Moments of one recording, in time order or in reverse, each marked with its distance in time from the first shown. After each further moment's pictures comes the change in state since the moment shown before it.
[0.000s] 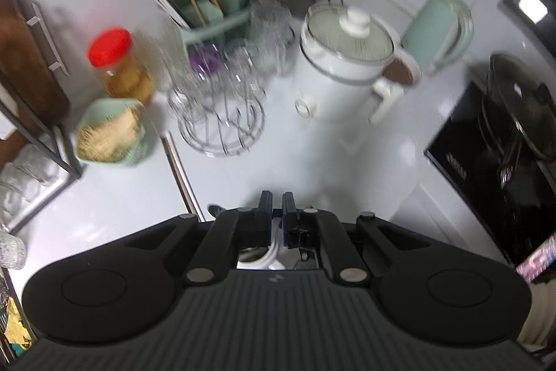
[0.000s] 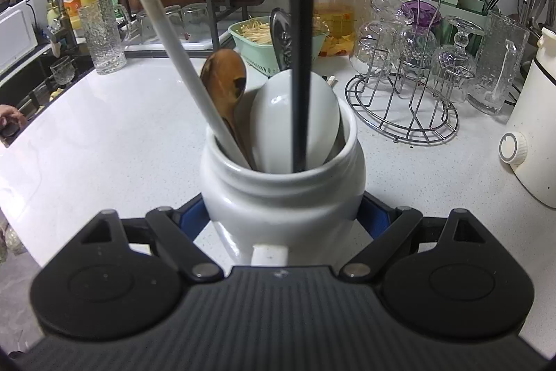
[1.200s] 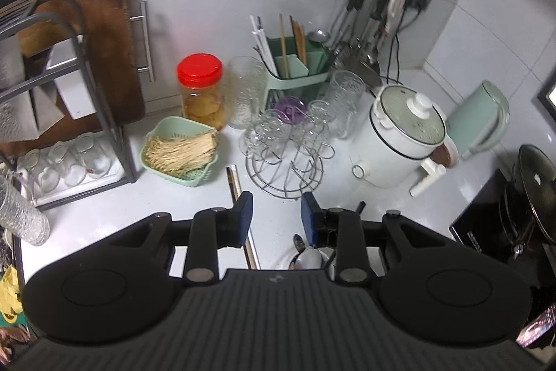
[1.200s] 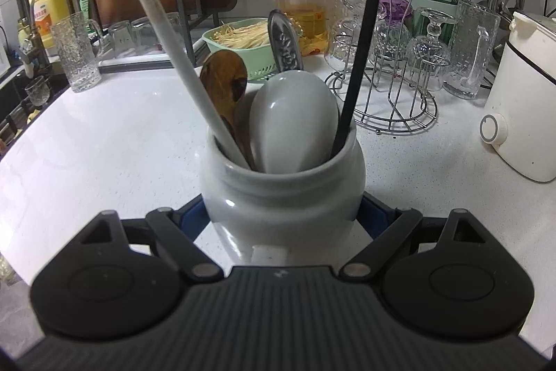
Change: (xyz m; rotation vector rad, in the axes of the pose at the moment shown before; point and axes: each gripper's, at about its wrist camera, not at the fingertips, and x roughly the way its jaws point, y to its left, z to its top) left arm -0.063 0.087 -0.028 -0.247 -0.238 0.085; right arm -0.002 0.009 -0.003 0.088 -0.015 -0.093
